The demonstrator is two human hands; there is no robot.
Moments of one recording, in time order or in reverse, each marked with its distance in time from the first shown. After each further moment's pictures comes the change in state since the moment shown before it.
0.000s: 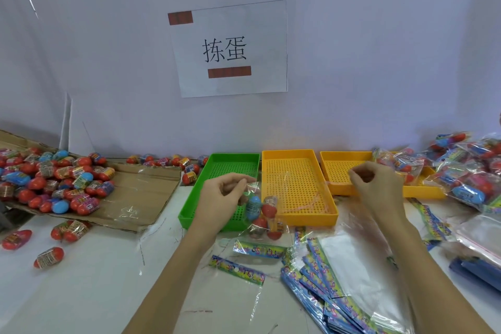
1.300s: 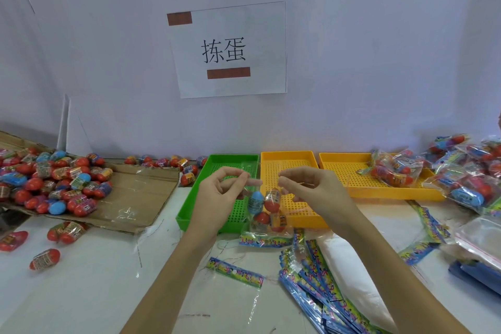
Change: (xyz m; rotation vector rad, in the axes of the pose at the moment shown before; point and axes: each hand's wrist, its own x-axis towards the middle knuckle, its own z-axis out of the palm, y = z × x) left_hand 0.004 -0.002 0.004 -0.162 -0.008 0.088; right_hand -0.039 -0.082 0.023 0.683 -0.568 0.055
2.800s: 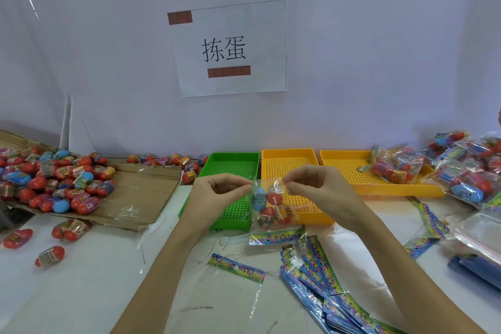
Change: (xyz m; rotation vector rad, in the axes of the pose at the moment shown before) left_hand 0.006 -0.008 -0.024 0.064 -0.136 0.031; right_hand -0.003 -0.004 -0.013 -0.080 -0.083 -0.041
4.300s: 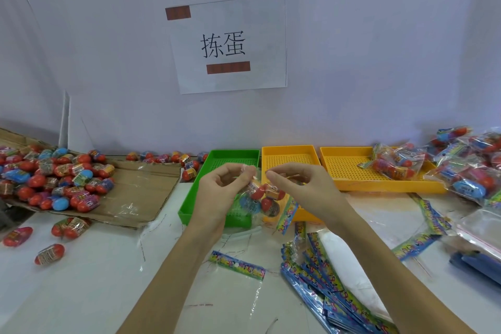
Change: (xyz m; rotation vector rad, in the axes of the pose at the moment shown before) left_hand -0.006 0.015 0.028 -0.204 0.188 -0.107; right_hand -0.004 -0.016 0.031 -0.030 0.074 0.019
